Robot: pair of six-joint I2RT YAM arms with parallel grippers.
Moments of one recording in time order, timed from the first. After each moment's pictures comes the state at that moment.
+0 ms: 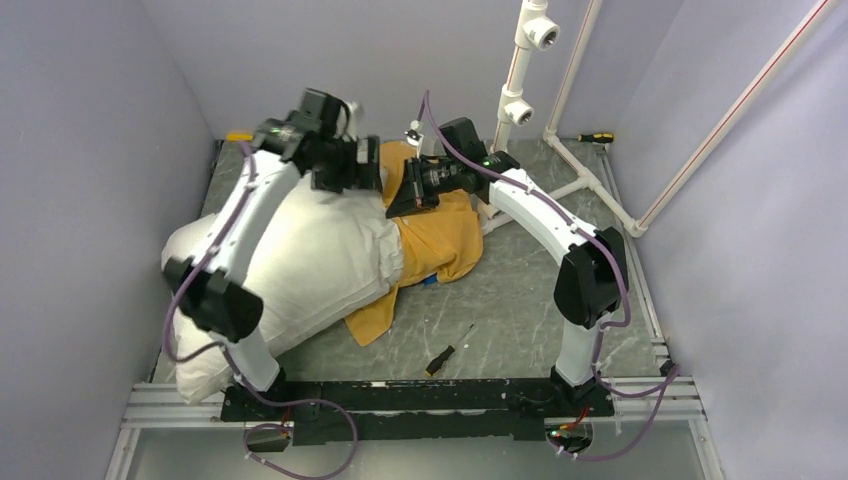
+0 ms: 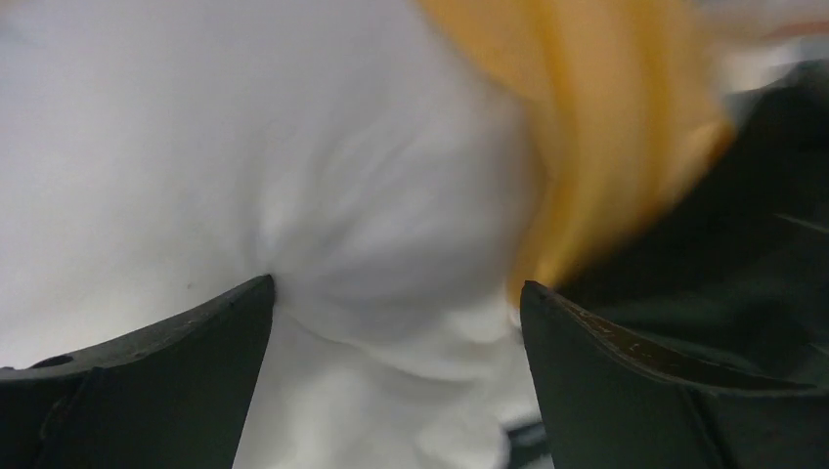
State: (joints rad) left arm -0.39 1.67 1.99 -1.12 0.11 -0.29; right arm 0.57 1.86 1.71 -0.54 -0.81 0.50
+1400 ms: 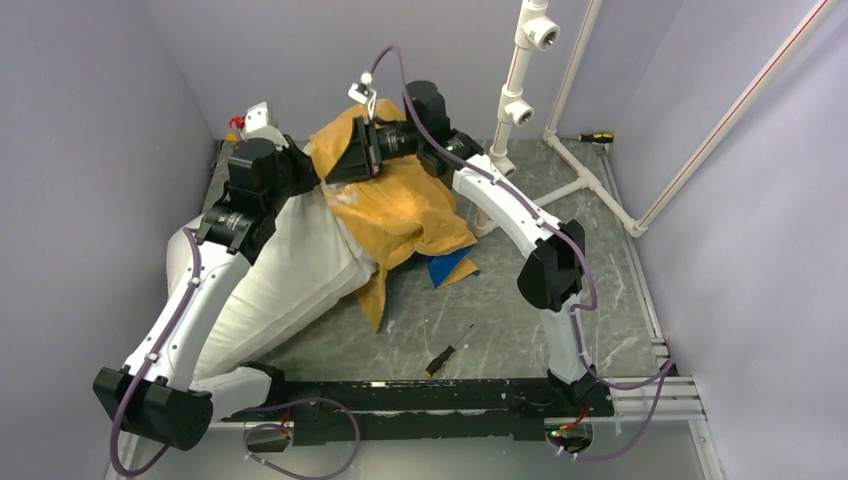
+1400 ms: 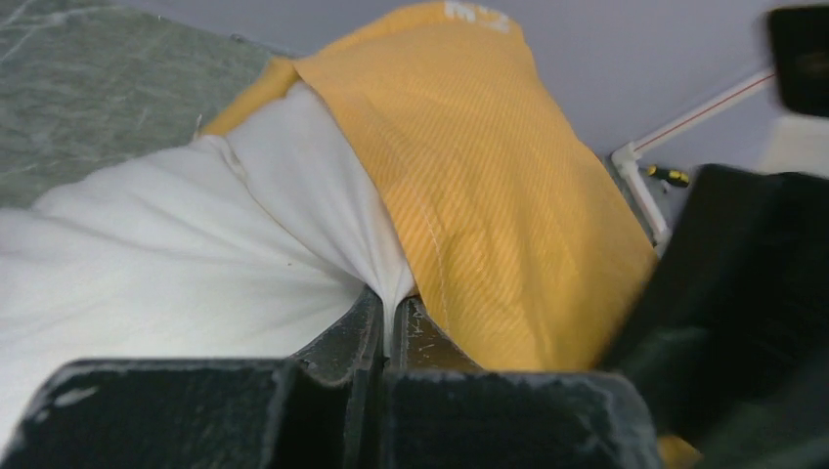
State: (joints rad) left arm -0.28 1.17 1.27 -0.34 -0.12 -0.55; right arm 0.68 2.12 2.22 -0.09 -1.12 0.79
